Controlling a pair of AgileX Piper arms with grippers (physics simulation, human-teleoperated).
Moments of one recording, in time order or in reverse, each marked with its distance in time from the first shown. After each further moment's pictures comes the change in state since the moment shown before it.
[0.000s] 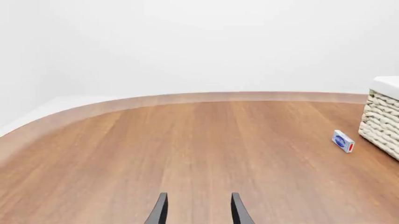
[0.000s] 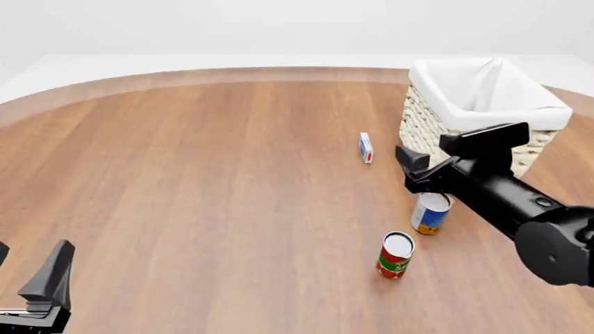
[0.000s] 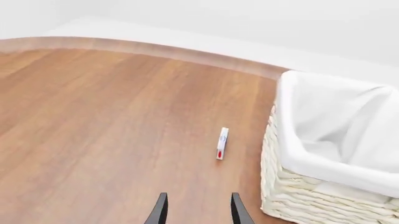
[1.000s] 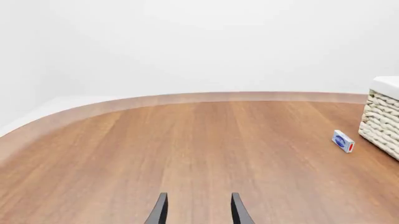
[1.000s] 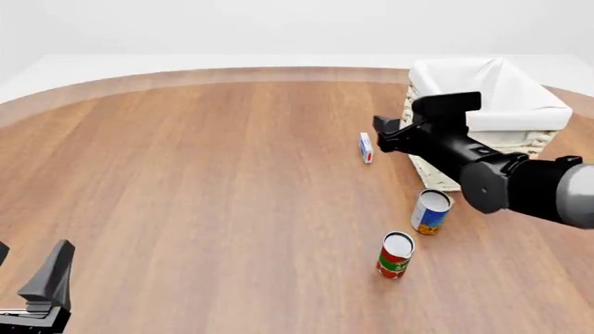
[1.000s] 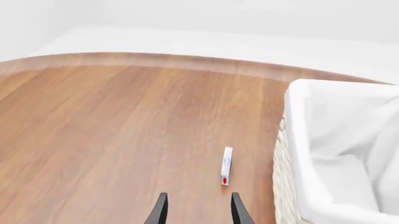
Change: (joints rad) left arm 0.000 -0.001 0.000 0.001 0.000; right arm -0.018 0.324 -0.288 -0.017 0.093
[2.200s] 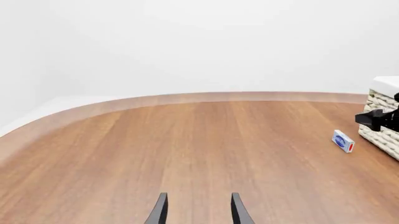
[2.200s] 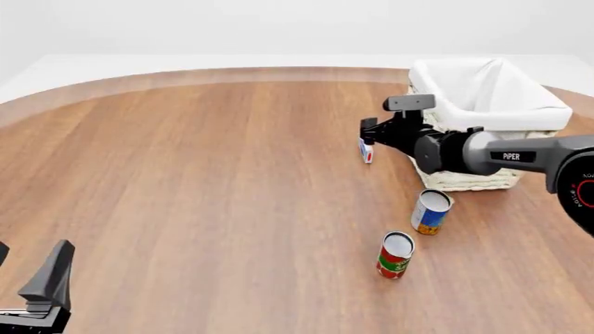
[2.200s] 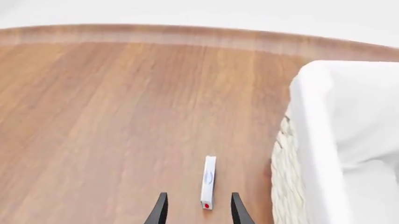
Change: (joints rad) left arm 0.000 0.001 0.000 -0.001 0.000; right arm -0.068 0.476 -0.427 0.098 0.008
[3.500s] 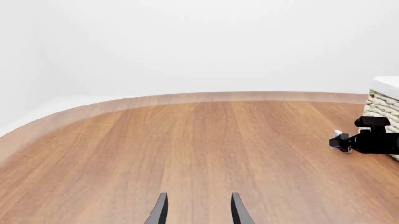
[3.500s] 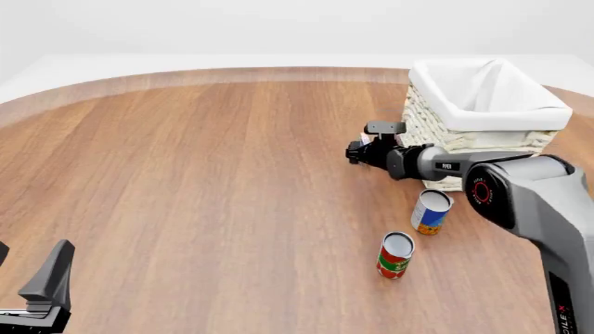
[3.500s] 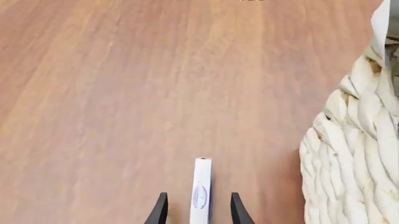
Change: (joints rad) left arm 0.000 0.001 0.000 0.000 0.000; right arm -0.011 0.416 -0.387 0.139 0.068
